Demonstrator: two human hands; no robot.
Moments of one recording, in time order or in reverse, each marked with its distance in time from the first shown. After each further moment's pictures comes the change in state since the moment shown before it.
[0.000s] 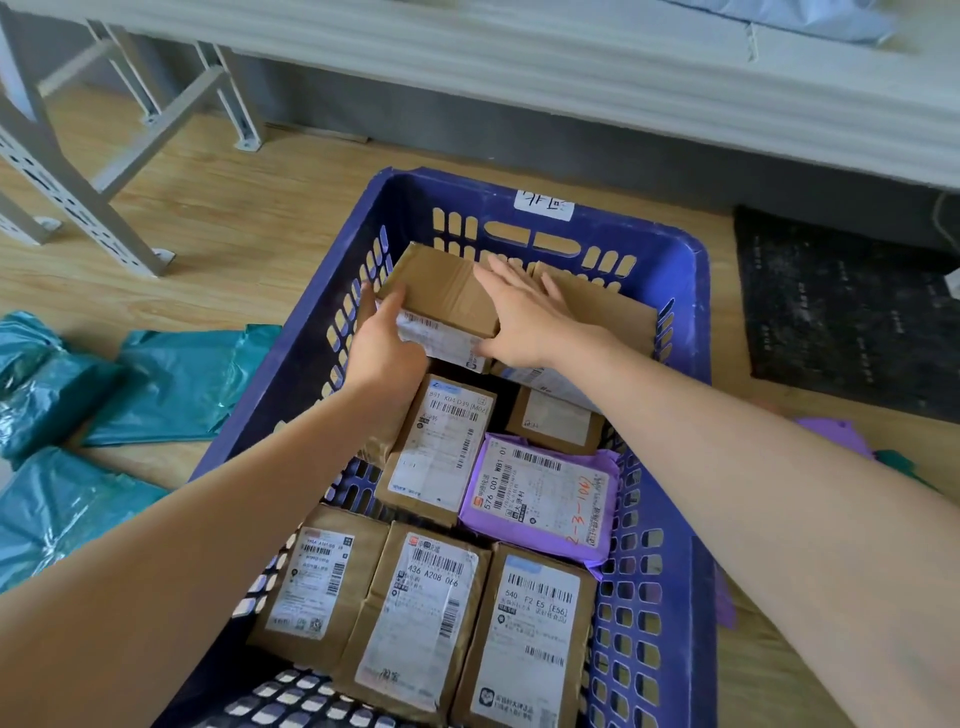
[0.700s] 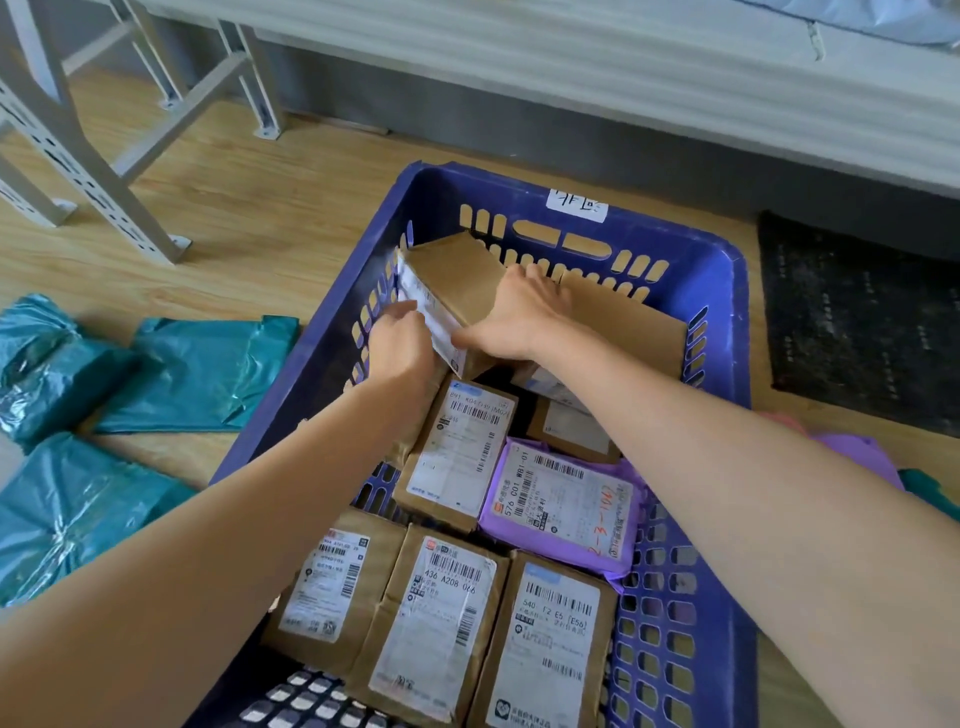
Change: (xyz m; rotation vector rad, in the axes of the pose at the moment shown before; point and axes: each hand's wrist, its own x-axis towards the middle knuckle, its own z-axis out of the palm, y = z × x) left_hand 0.013 0.001 0.000 -0.533 0.079 -0.328; right_hand 0.015 -0.038 0.002 -0.018 0.064 0.223
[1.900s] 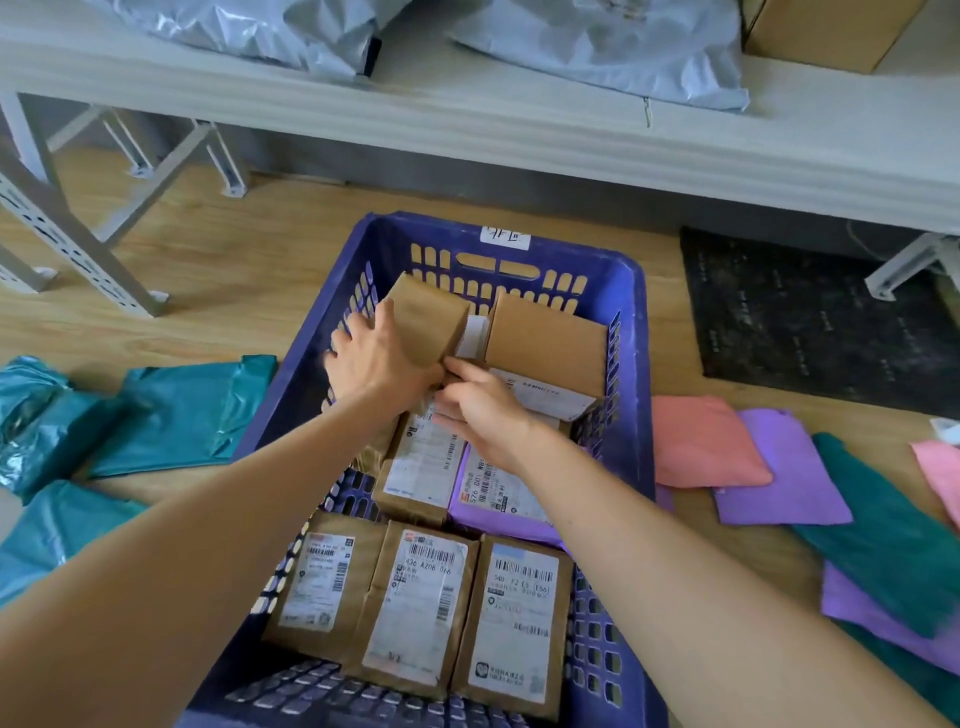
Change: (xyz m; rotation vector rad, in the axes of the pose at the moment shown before) left_hand -0.025 0.006 -0.004 1.135 0.079 0.510; right_hand -0.100 0.001 0.018 1.426 -0.224 0.237
